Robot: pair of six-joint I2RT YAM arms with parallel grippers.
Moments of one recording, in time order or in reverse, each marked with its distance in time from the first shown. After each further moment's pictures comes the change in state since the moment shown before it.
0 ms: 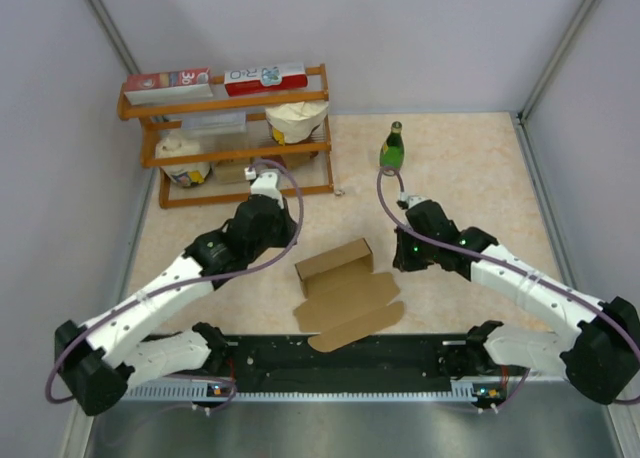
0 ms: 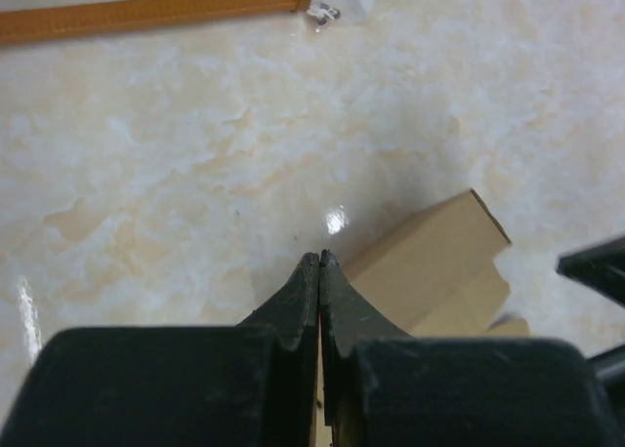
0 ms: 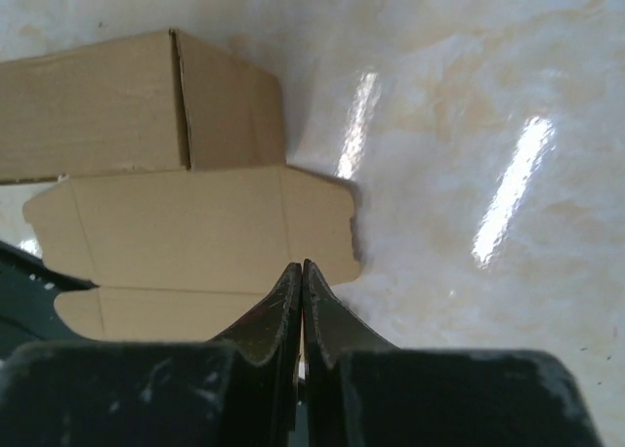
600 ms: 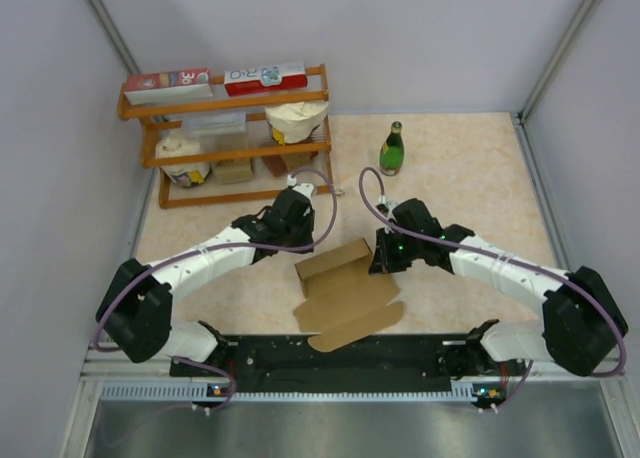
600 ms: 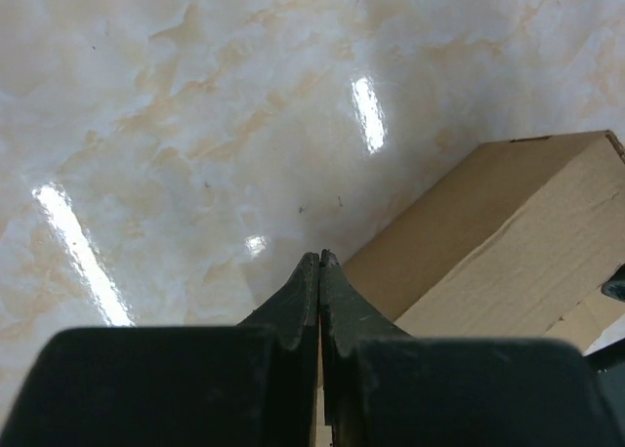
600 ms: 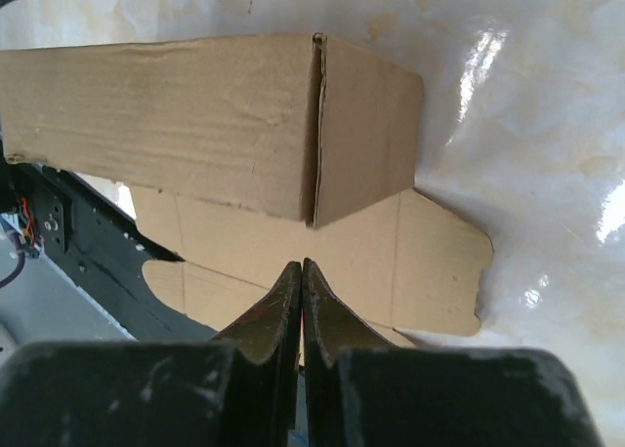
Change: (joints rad) left arm 0.083 0.450 0.053 0.092 0.225 0.134; right arm 0.000 0.126 -0.043 0.183 -0.304 0.054
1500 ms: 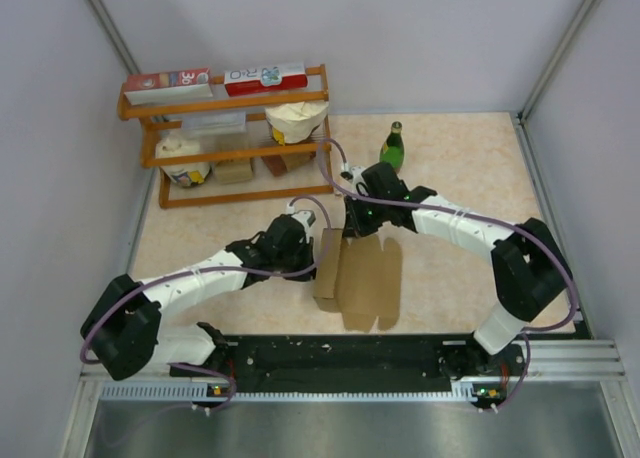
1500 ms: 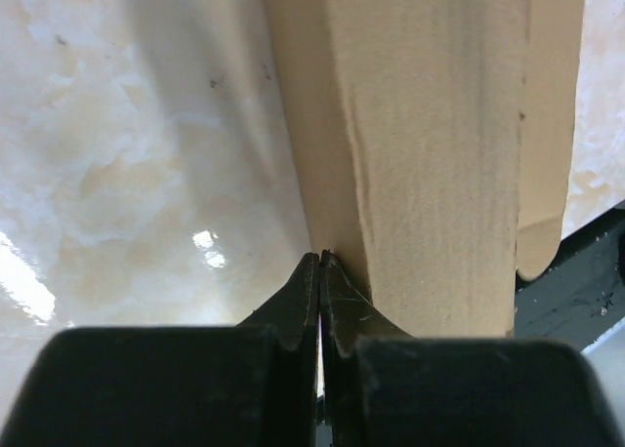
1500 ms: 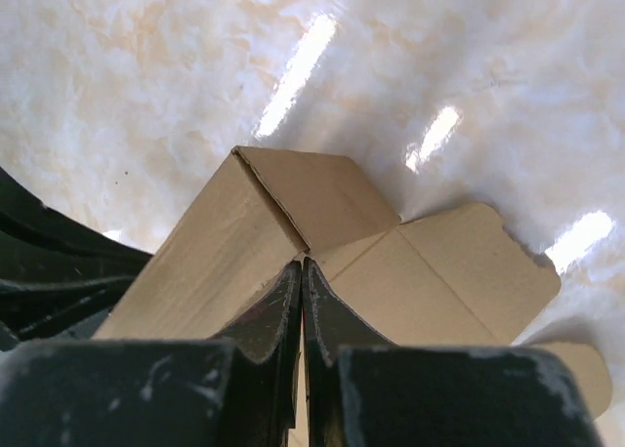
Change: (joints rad) left arm -0.049 -0.124 -0.227 0.085 0.187 -0.118; right arm 0.000 0.382 0.369 0.052 -0.023 -0.213
